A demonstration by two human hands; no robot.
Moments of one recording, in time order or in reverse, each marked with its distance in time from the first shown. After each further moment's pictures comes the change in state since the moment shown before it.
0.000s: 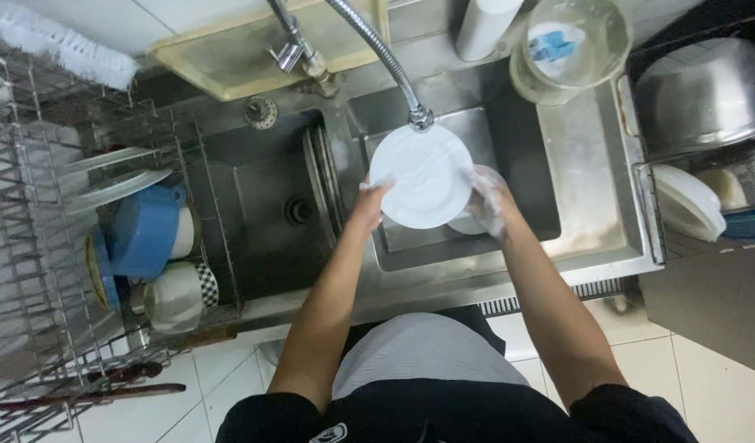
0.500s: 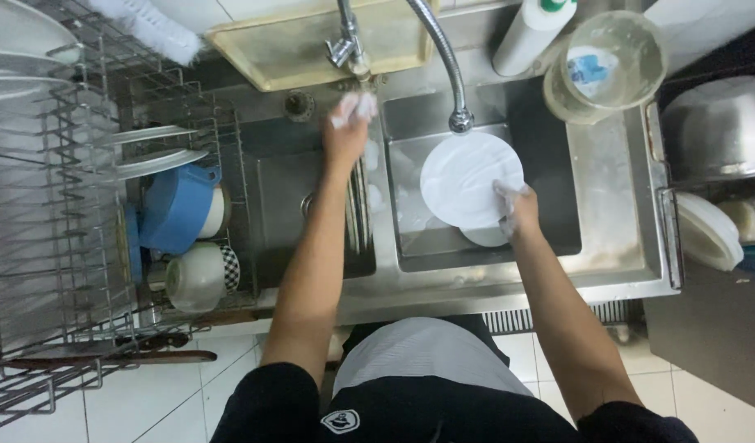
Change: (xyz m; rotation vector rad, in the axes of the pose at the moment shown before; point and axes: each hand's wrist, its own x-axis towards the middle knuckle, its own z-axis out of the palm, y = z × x) left_hand 0.013 0.203 -0.004 0.493 0.135 0.648; right_hand 0.027 0.037 -0.011 -0.338 0.390 -0.179
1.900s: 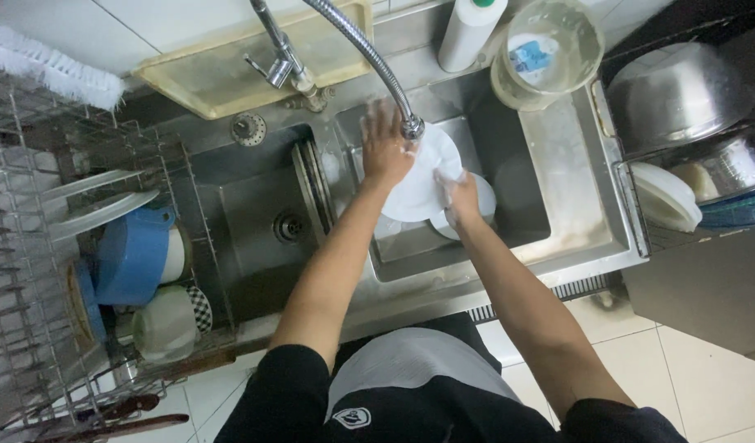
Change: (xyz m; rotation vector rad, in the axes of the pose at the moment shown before) left_hand -0.037 -0.037 0.135 0.890 -0.344 0.475; right_hand -0.009 -0.010 0.063 0.227 0.071 -0.045
